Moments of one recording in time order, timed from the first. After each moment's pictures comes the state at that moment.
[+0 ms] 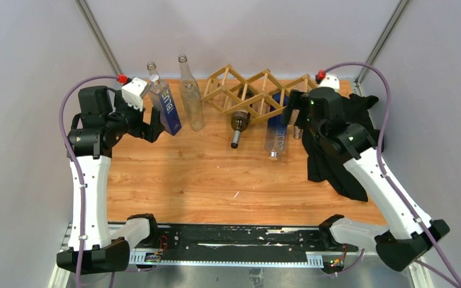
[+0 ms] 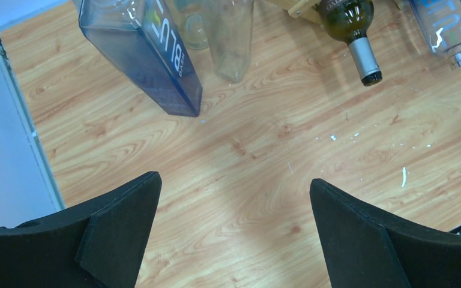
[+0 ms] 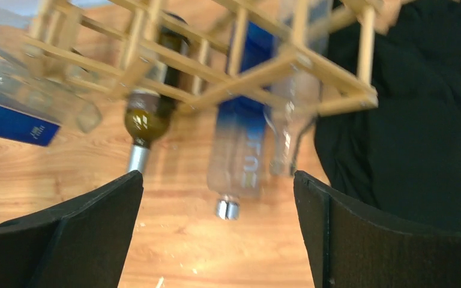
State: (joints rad) left arm 0.11 1.06 1.43 -0.96 0.47 0.34; right arm 0.57 1.16 1.37 -0.64 0.40 0.40
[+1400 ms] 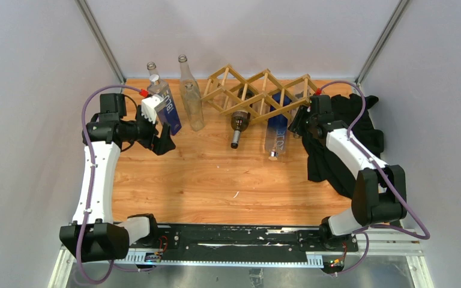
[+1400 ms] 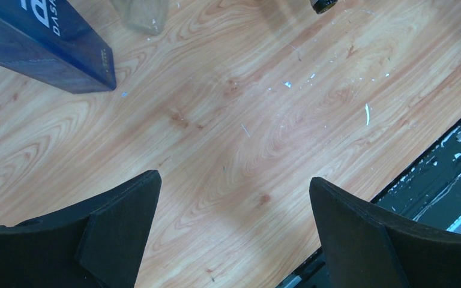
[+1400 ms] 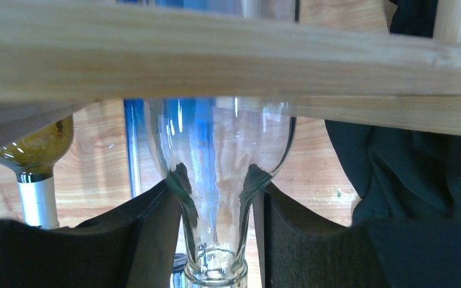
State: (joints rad) left arm 0.11 1.16 1.27 -1.03 0.66 0.51; right arm 0.17 1.47 1.03 -0.32 -0.04 0.49
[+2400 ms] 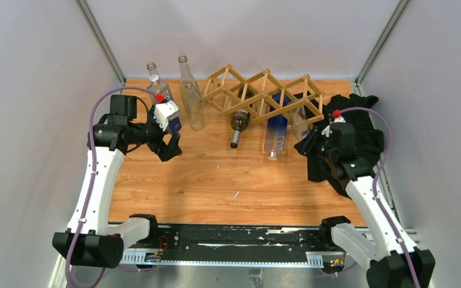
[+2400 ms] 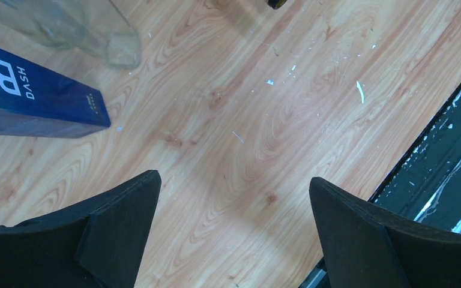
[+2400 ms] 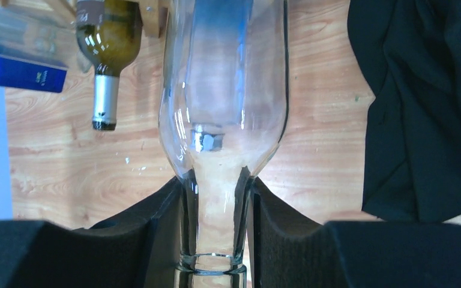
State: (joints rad) left arm -0.04 1.11 1.28 -1.06 0.64 0.63; right arm 0.17 0.92 0.75 -0.42 -0.15 0.54
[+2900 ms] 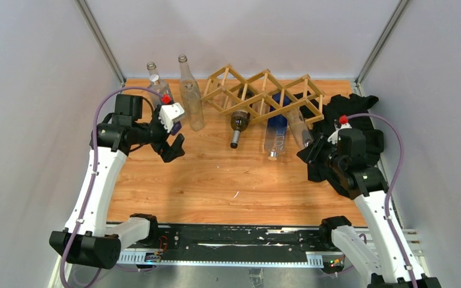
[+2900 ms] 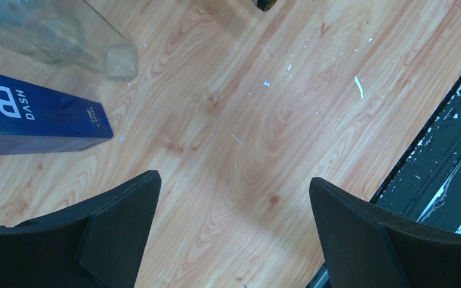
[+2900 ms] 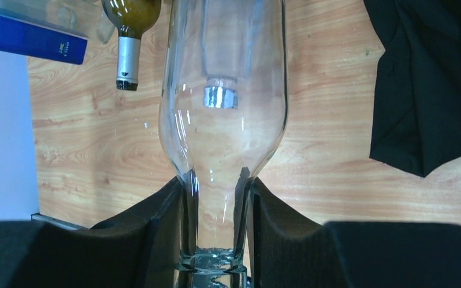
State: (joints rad) left arm -0.11 1.11 1.29 -1.06 0.60 0.65; right arm 0.17 0.75 0.82 -0.66 -0.20 0.56
